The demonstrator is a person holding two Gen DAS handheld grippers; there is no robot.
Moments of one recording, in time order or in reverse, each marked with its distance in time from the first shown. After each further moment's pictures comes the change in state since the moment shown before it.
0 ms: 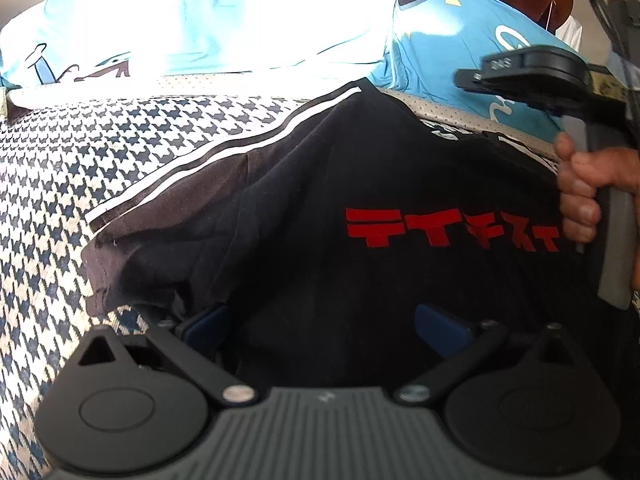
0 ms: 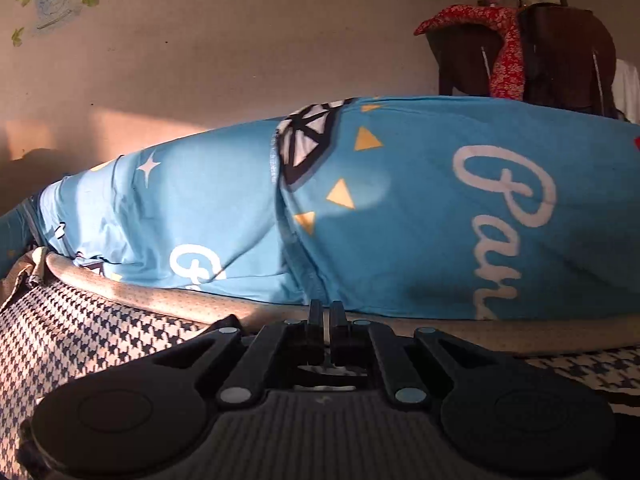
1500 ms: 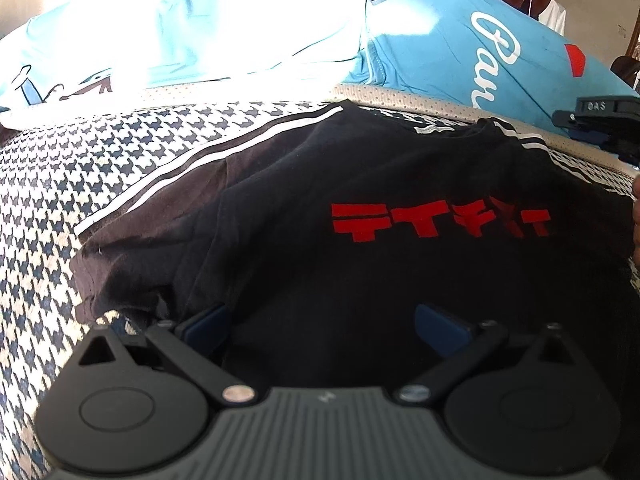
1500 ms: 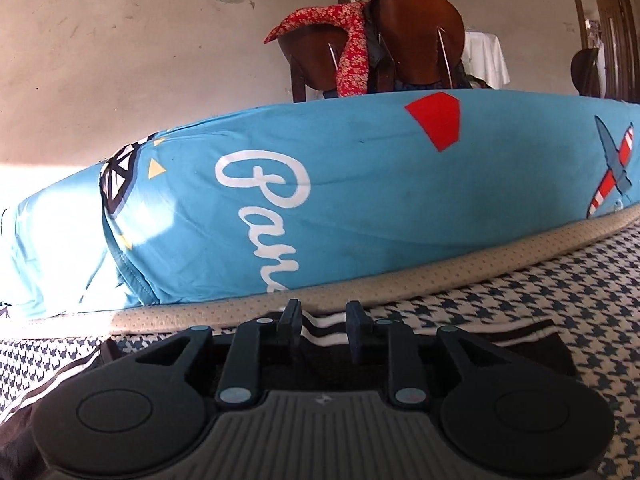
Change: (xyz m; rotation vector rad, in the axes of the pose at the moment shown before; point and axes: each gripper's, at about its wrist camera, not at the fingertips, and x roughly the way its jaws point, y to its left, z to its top) left arm -0.002 -0.010 -0.002 0.074 -0.010 -0.001; right arm -0.079 -0.077 -0.021 0.200 0.000 -0.314
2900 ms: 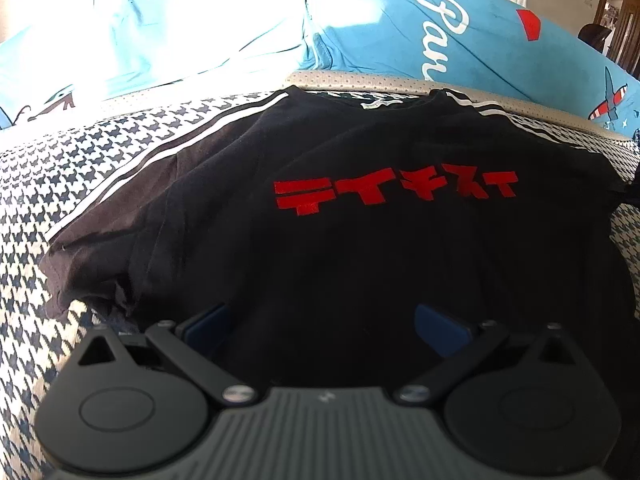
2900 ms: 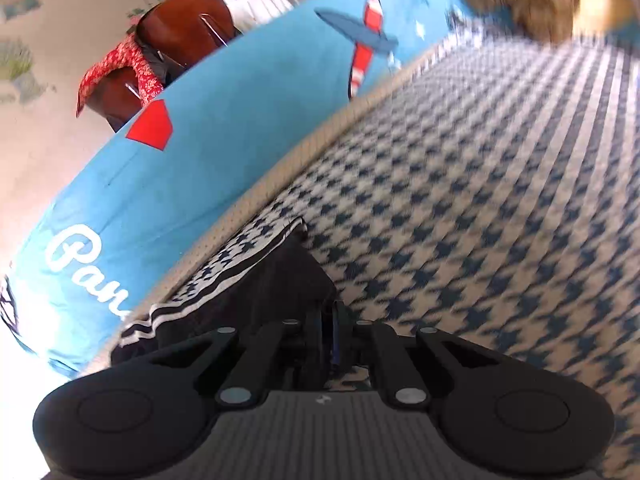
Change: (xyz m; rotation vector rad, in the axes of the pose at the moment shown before) left arm -0.003 -0.026 -0.016 0.101 0.024 -0.051; right arm -0.068 -0.115 -0.037 0.522 0.078 -0.277
